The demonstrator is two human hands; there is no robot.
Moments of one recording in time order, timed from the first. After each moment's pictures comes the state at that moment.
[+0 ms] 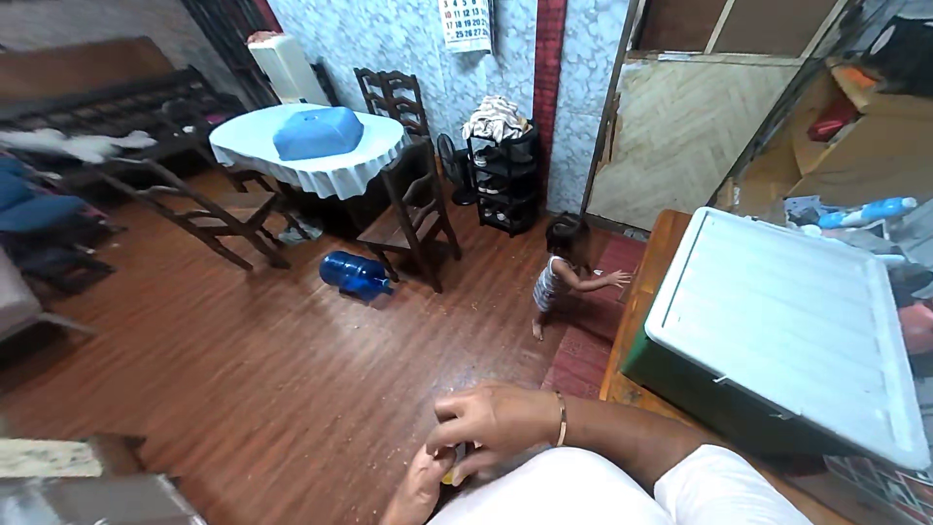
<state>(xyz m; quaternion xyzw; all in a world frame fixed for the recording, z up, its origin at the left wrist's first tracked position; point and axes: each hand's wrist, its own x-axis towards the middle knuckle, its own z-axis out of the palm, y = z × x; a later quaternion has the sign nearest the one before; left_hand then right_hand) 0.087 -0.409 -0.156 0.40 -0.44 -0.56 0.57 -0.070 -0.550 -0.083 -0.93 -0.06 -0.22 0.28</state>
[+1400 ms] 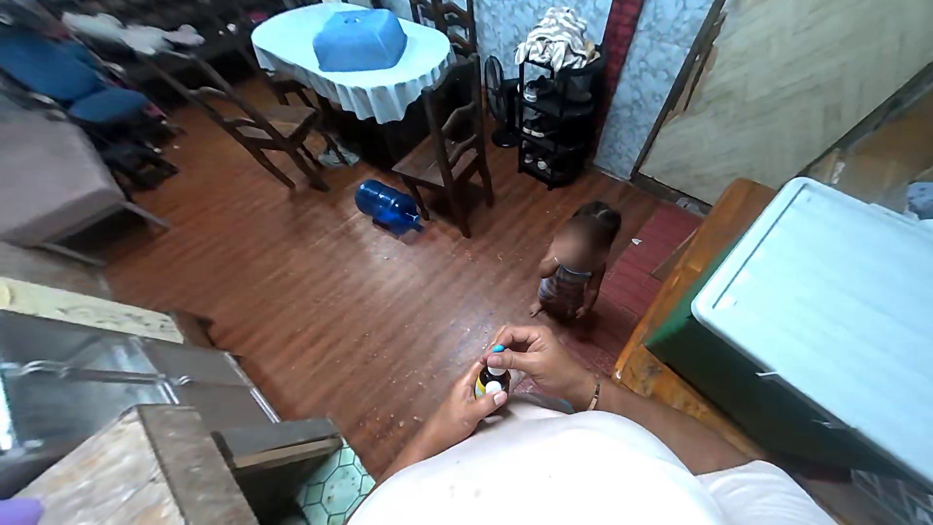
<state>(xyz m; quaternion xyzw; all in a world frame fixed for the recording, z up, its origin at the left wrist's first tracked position) 0.065 -0.420 -0.153 0.46 -0.48 -0.54 0.51 -0.088 -0.539 -0.131 -0.58 0.11 -0.33 0.74</state>
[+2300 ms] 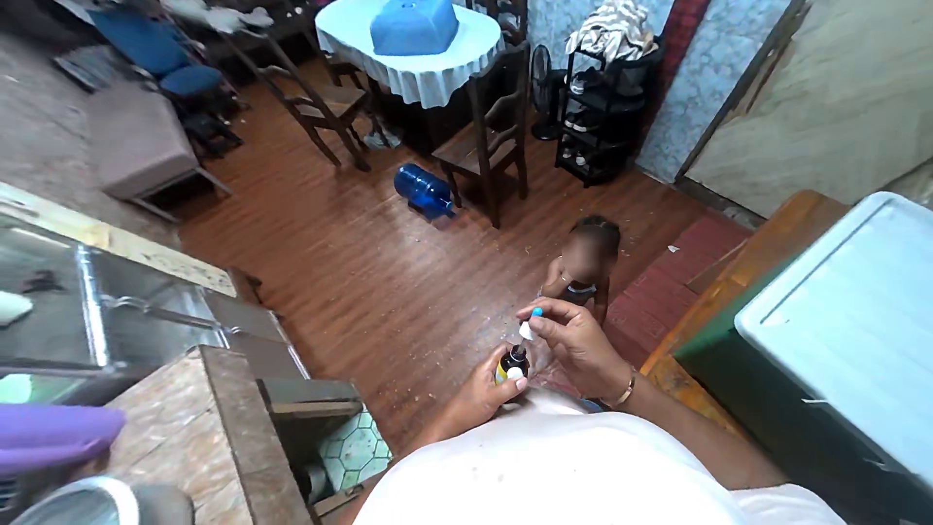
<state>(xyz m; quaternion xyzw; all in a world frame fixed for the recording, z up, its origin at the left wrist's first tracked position) 0.066 -0.410 -0.154 0.50 -0.45 -0.54 0.51 -0.087 -0.544 -0.118 -0.50 0.18 -0.34 0.78</state>
